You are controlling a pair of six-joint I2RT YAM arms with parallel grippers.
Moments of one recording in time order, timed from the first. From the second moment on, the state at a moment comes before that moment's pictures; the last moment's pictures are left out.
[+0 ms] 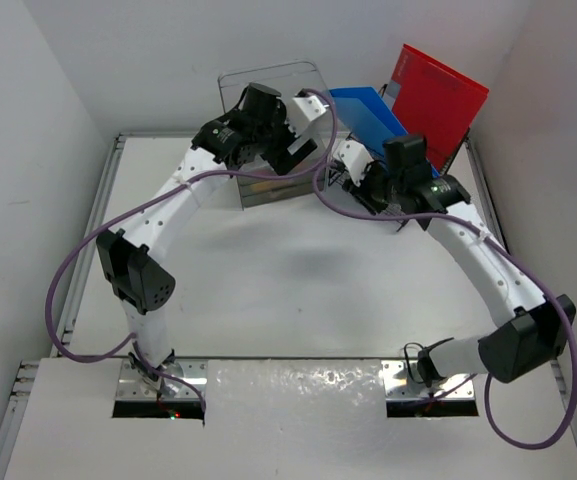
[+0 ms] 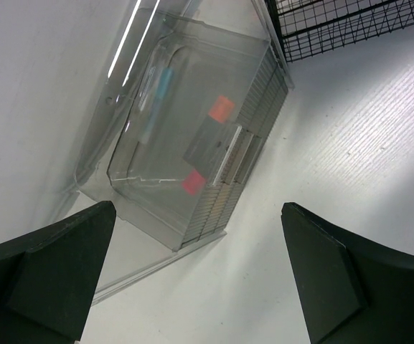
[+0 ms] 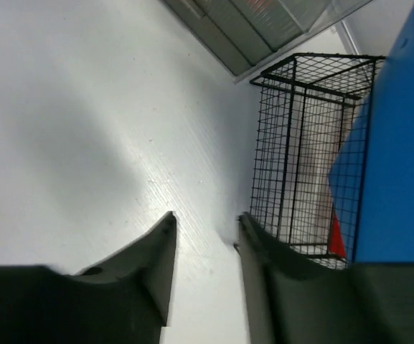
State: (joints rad) left arm -0.56 1.86 2.04 -0.77 -0.03 0.48; right arm 0.38 1.38 1.35 -0.68 -0.18 -0.65
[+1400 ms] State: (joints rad) left arm -0.51 1.82 1.94 -0.74 -0.05 0.49; right arm 0.25 1.72 1.17 -0.32 -0.02 -0.79
